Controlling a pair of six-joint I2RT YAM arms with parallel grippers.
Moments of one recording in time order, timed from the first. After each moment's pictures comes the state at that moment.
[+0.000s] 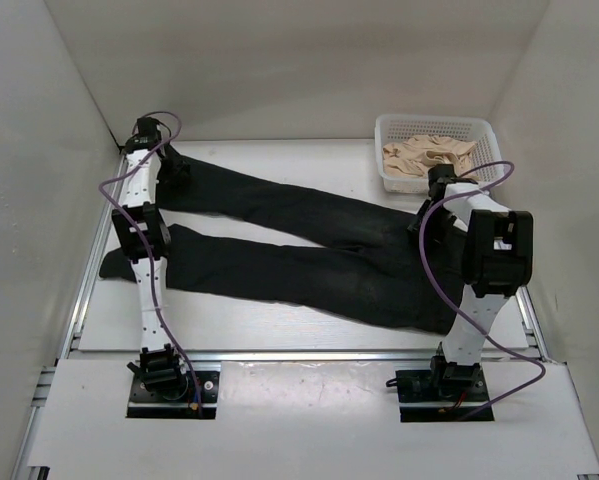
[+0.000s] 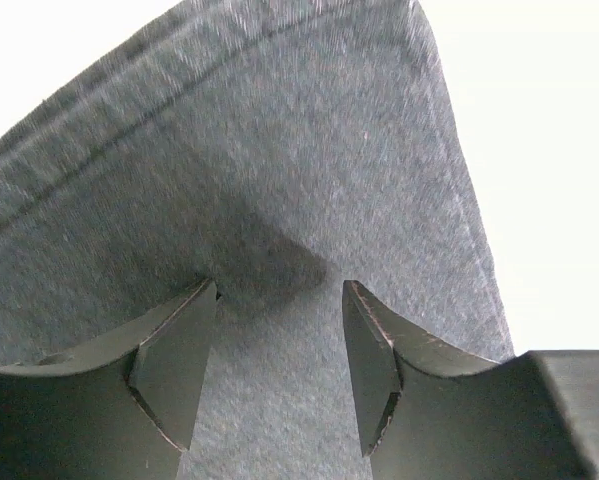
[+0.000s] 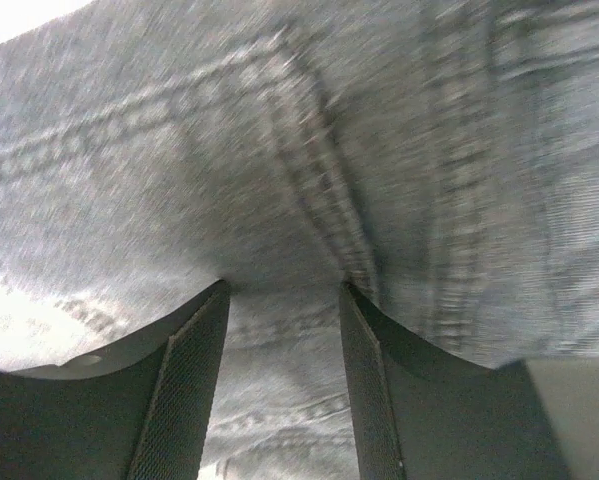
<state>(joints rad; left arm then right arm) 0.16 2.74 2.67 -0.95 0.05 -0.60 0.00 1.95 1.36 -0.77 0.04 0.56</state>
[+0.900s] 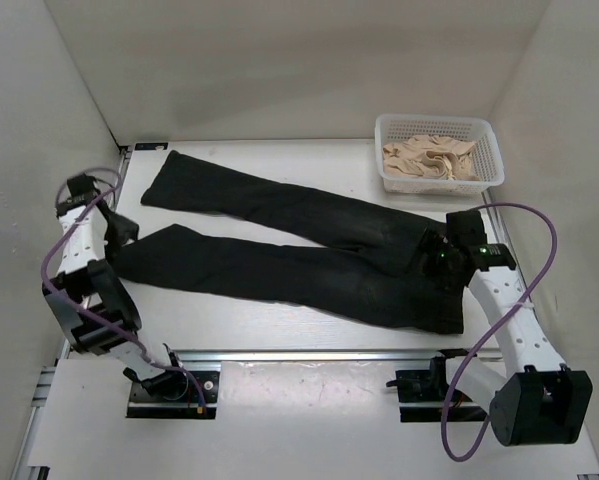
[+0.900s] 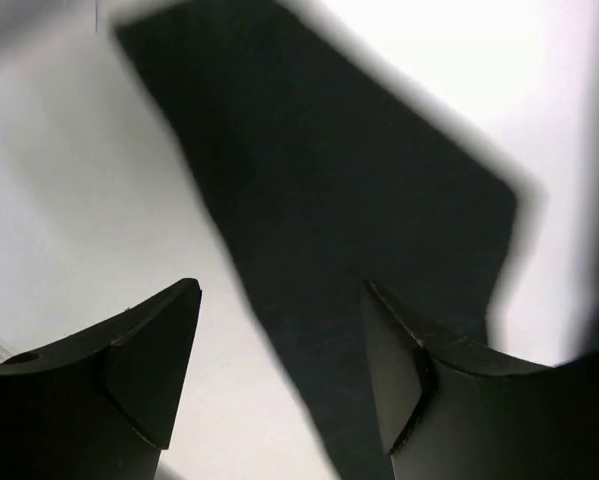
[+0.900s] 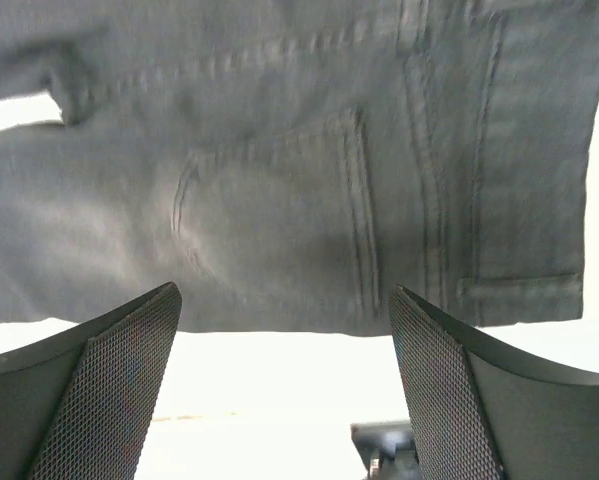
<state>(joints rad) 0.42 1.55 1.32 -0.85 -0.14 -0.64 0.08 1.05 0.85 -0.86 -0.03 0.52</state>
